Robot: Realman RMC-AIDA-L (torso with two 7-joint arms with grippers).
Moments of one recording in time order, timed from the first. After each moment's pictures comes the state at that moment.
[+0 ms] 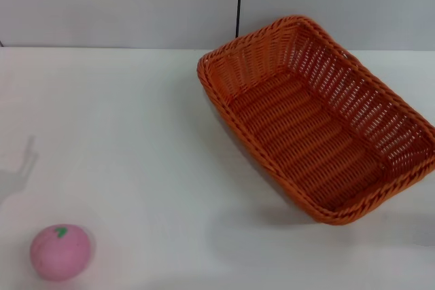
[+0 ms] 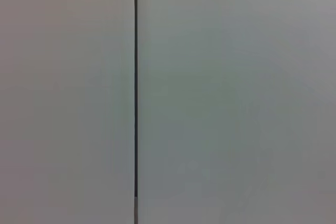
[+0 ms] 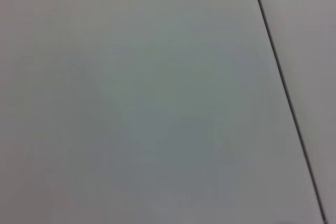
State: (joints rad) left arm -0.07 -2.07 -0.67 -0.08 -0.92 -1.66 2.94; right arm 0.27 2.07 -0.39 -0.05 -1.09 -1.58 0.50
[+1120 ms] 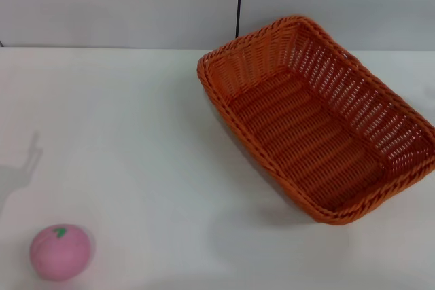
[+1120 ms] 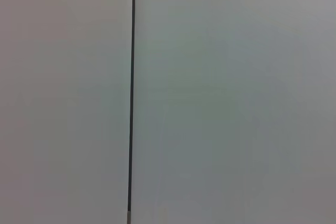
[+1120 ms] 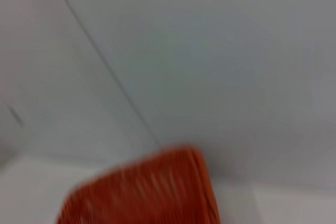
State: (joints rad) left arm -0.08 -2.07 -0.67 -0.09 -0.92 -1.68 2.94; right arm 0.48 1.97 -0.42 -1.04 -2.22 -1.69 2.03
